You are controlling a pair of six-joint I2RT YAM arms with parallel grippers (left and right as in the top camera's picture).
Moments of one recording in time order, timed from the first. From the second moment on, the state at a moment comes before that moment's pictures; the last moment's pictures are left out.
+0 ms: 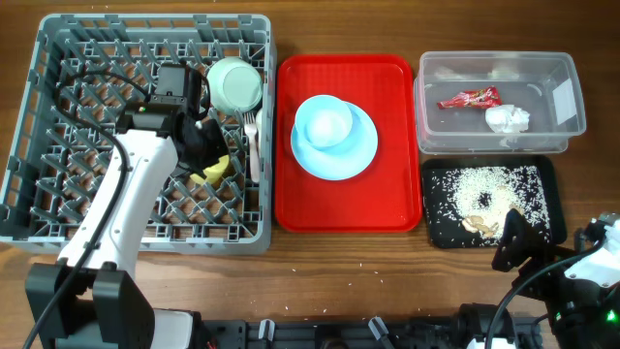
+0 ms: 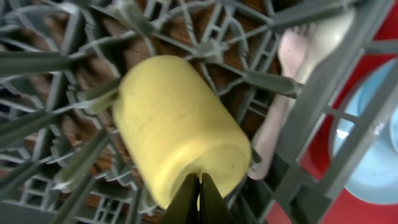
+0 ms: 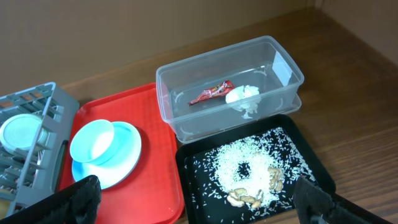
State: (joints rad) left arm -0.11 1.57 1.25 -1.02 -0.01 -0.52; right arm -0.07 0.47 1.22 -1.24 0.05 0.24
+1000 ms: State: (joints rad) left arm -0.45 1.67 1.36 -0.87 -0.19 -0.61; right arm -0.07 0.47 1.22 -1.24 0.05 0.24
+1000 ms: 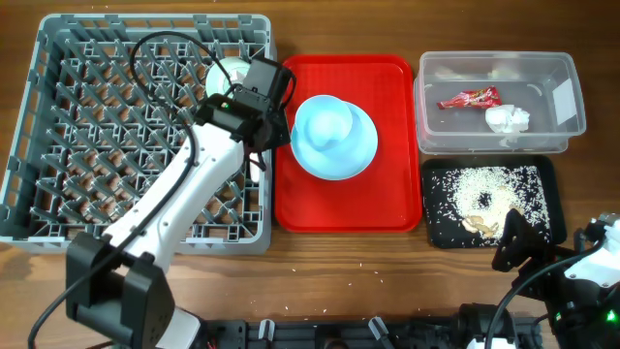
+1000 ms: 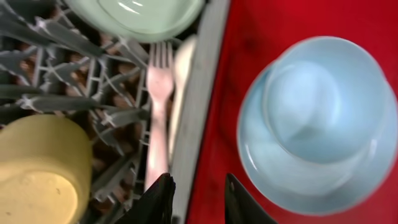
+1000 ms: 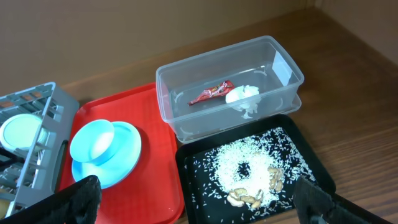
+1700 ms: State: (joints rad) left arm -0.73 1.97 1.37 -0.23 -0.13 -0.47; right arm -0.07 0.47 1.22 -1.24 0.05 0.24
